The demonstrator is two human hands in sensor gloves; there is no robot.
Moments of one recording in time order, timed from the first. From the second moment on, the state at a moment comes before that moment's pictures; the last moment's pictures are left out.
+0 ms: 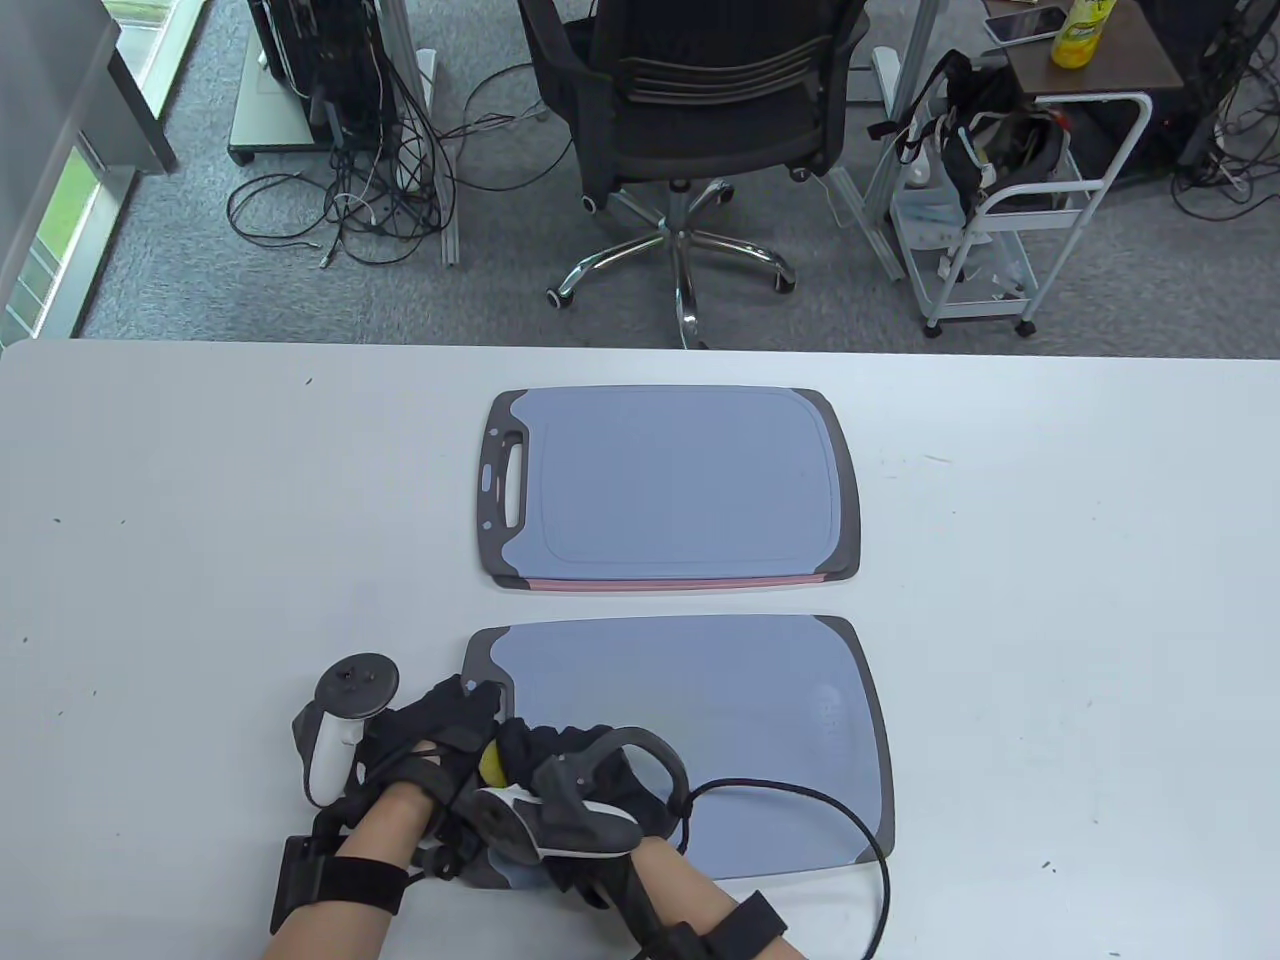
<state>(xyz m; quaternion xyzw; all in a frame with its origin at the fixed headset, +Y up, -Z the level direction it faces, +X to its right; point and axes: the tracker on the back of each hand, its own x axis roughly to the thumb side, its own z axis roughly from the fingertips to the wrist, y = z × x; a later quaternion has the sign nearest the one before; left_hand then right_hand) -0.244 -0.827 -0.207 -0.26 0.13 0.51 0.80 -0.073 -0.755 -0.160 -0.32 -0.01 -0.94 0.08</state>
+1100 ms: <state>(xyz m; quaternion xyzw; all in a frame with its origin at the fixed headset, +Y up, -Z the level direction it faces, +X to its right) -0.244 -0.830 -0.205 -0.27 0.15 0.55 0.78 0.020 -0.766 -0.176 -0.23 -0.03 -0.97 0.05</state>
